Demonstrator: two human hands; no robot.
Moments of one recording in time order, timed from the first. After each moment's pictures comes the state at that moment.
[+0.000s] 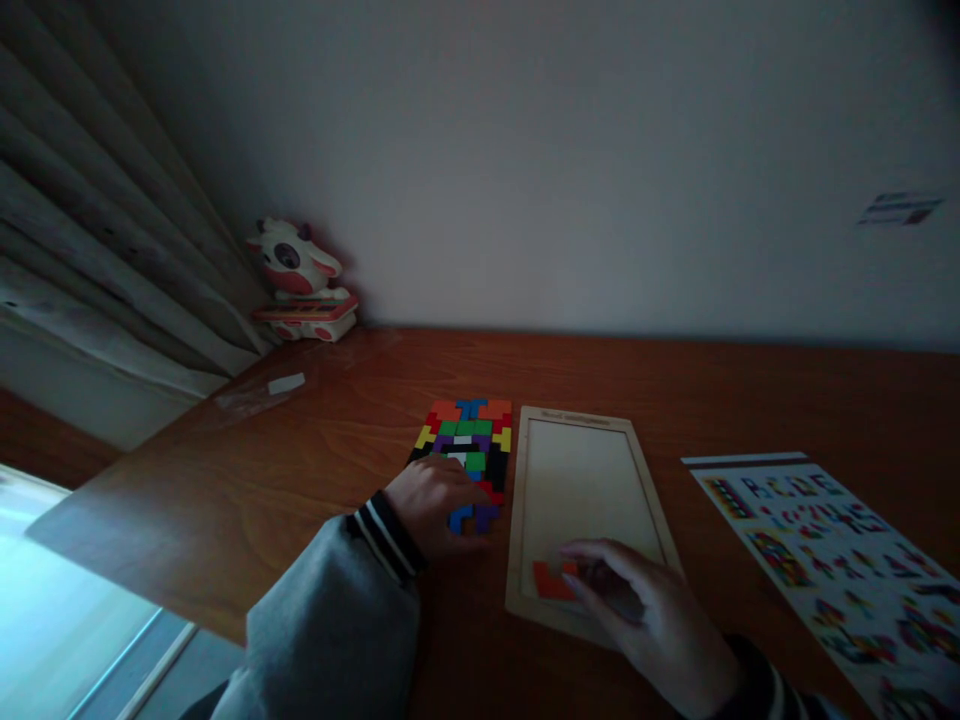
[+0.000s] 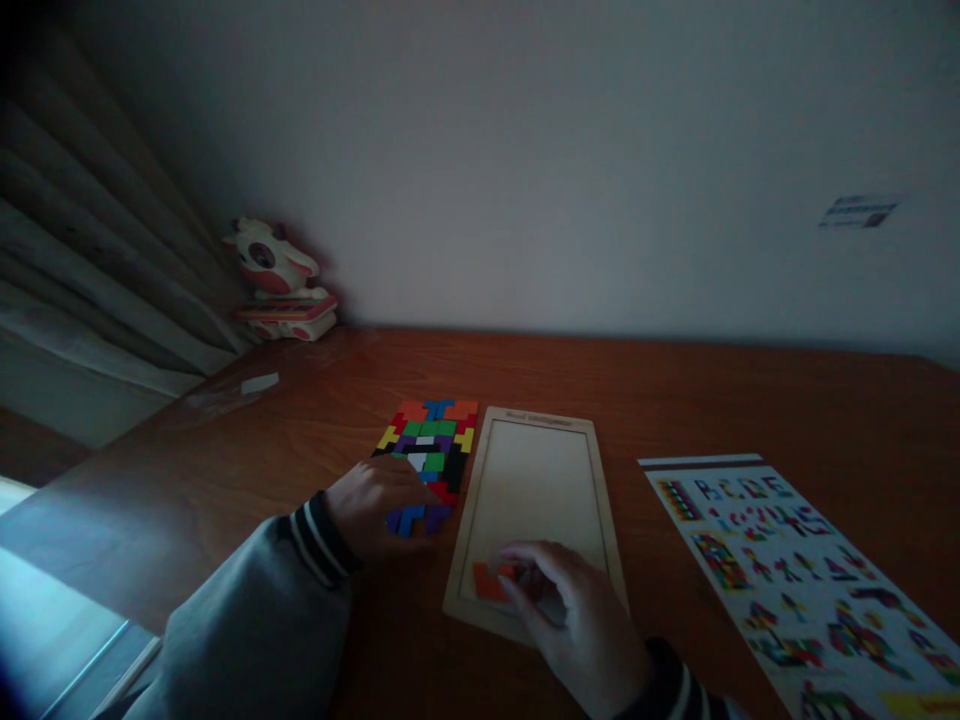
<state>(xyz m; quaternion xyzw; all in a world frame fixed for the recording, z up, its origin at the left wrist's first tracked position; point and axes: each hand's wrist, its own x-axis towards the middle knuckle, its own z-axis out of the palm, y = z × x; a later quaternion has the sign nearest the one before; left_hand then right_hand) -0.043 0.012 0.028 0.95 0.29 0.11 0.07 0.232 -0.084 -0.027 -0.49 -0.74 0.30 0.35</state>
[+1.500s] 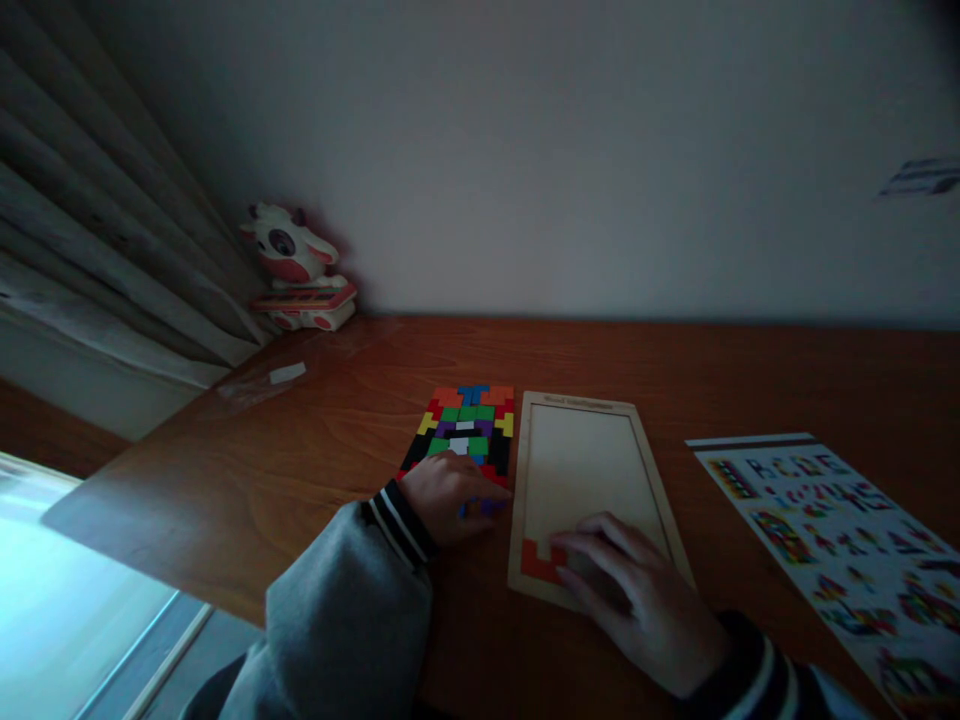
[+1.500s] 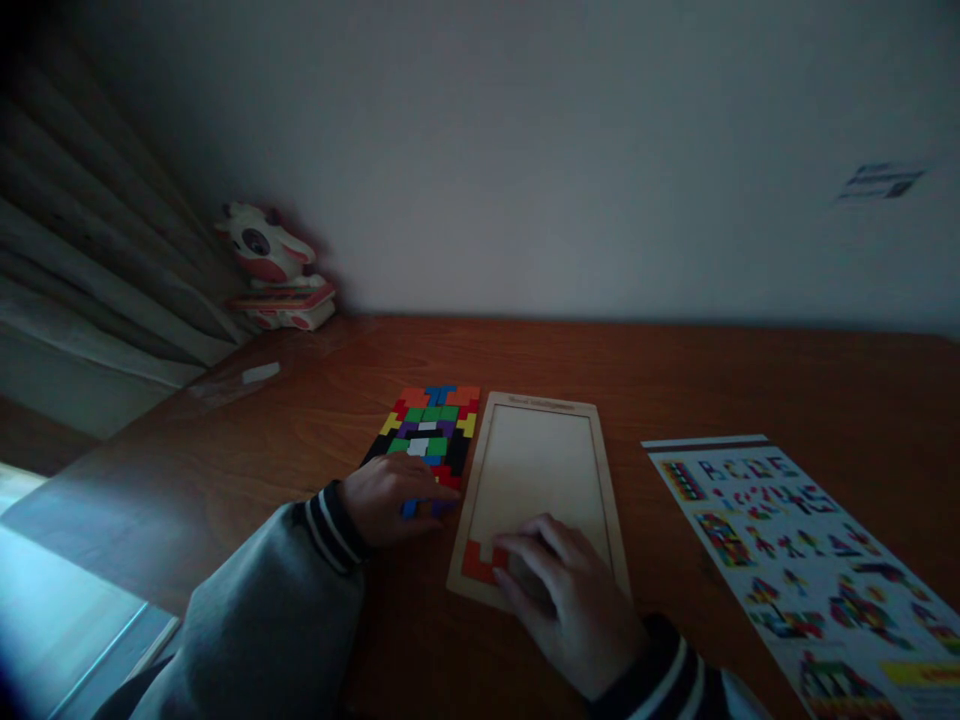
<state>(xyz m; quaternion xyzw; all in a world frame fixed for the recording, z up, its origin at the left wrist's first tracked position) -0.038 0.011 0.017 0.94 0.29 0.09 0.13 0.226 -0.089 -0.021 -0.47 -0.81 0.19 0.28</state>
